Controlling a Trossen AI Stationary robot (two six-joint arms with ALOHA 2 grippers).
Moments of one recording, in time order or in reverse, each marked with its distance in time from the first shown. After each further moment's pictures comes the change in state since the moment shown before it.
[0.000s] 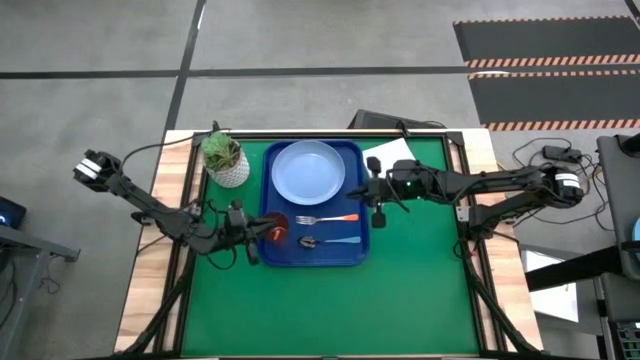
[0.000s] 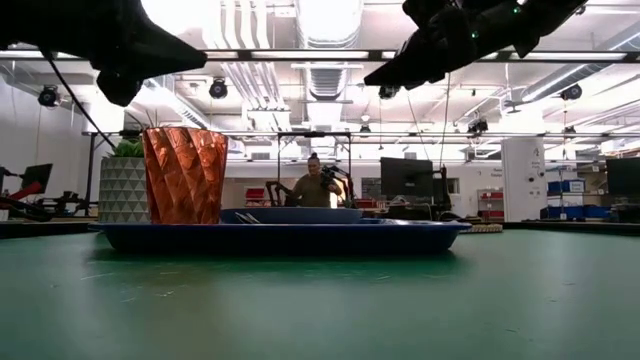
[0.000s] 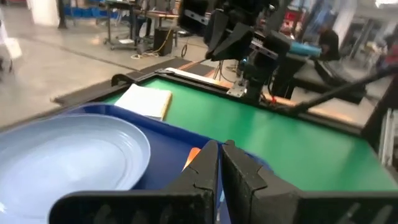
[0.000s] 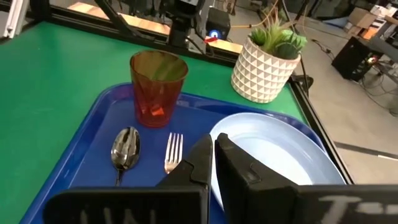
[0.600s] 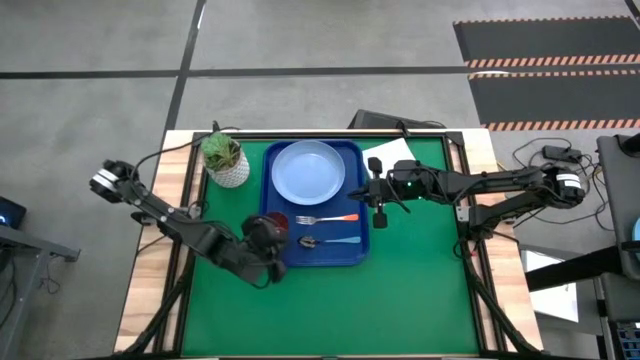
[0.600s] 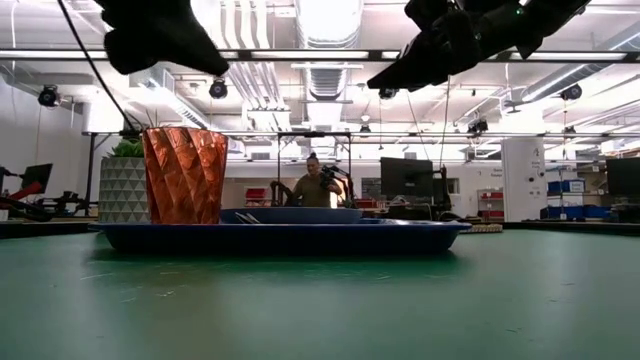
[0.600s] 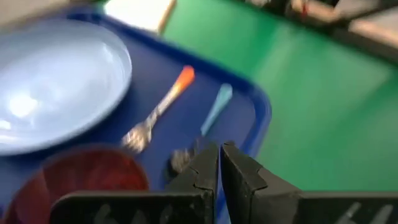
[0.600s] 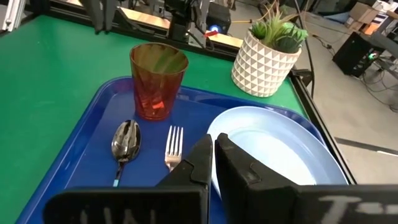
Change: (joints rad) left arm 0.004 0.347 0.583 -0.892 0.133 -0.515; right arm 0.000 -0.014 -0.011 -0.023 0.001 -0.004
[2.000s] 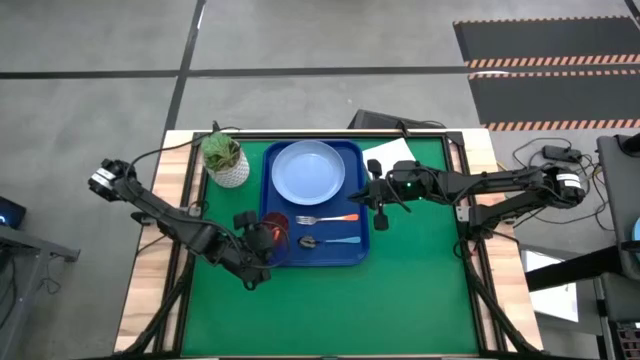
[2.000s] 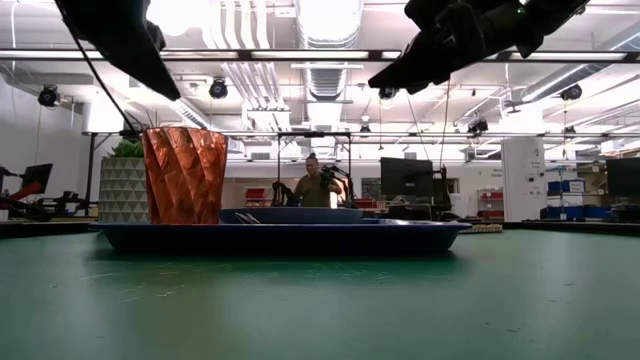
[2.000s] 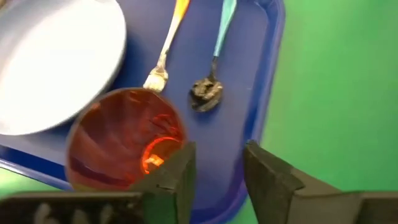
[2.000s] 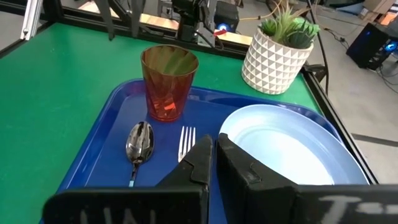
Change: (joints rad) left arm 0.002 -0.012 0.087 -0.379 0.208 0.158; right arm 0.006 0.000 0.005 -0.016 -0.031 0.049
